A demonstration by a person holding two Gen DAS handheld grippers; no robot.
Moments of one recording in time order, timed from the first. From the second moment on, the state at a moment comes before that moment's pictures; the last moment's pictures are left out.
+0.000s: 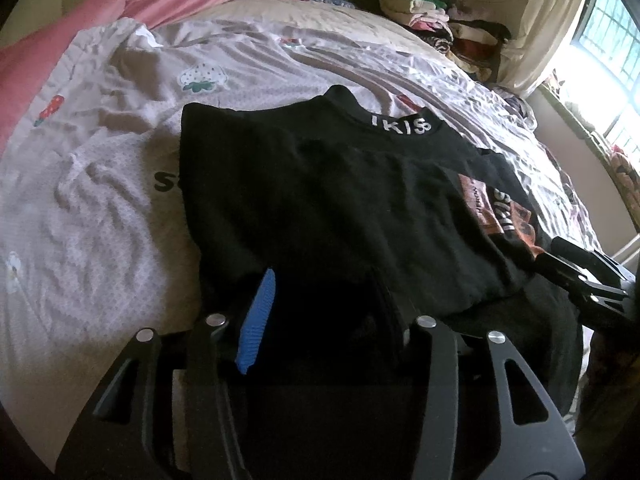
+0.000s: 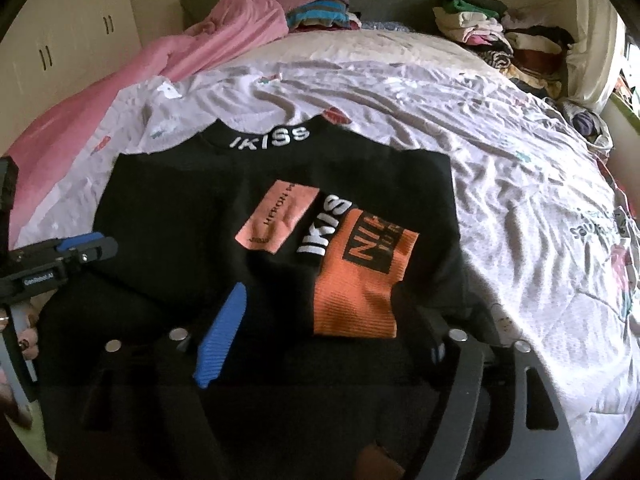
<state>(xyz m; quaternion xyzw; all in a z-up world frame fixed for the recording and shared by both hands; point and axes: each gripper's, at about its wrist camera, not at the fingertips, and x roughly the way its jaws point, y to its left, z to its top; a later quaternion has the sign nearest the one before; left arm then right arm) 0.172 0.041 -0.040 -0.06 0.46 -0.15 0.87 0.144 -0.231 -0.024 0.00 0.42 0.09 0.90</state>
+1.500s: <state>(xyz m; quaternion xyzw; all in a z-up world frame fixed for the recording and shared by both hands) 0.090 0.059 0.047 -0.07 0.38 -0.11 0.91 0.071 -0.264 0.053 0.03 0.33 0.11 0.94</state>
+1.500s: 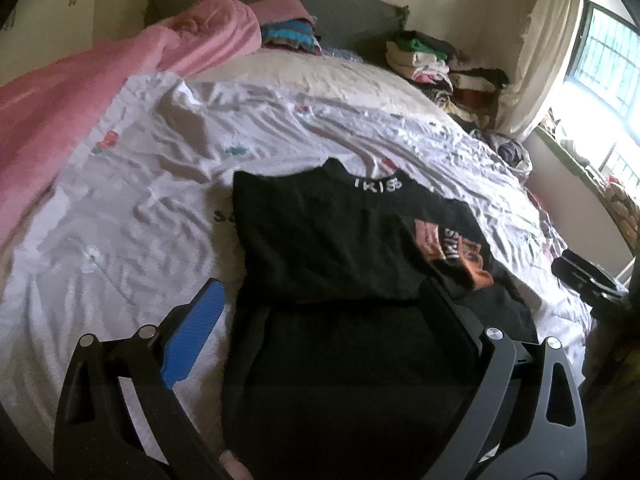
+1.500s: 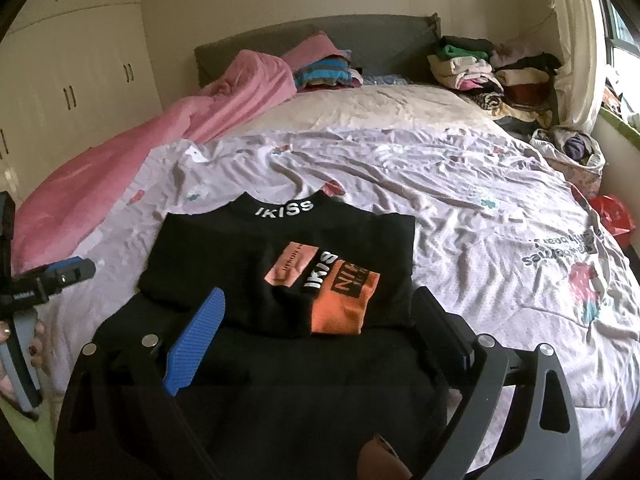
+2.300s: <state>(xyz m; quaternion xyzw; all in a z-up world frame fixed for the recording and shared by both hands) 0.024 0.076 0.057 -0.03 0.39 -0.05 0.92 0.022 -0.302 0.066 0.04 0.30 0.13 0.95</state>
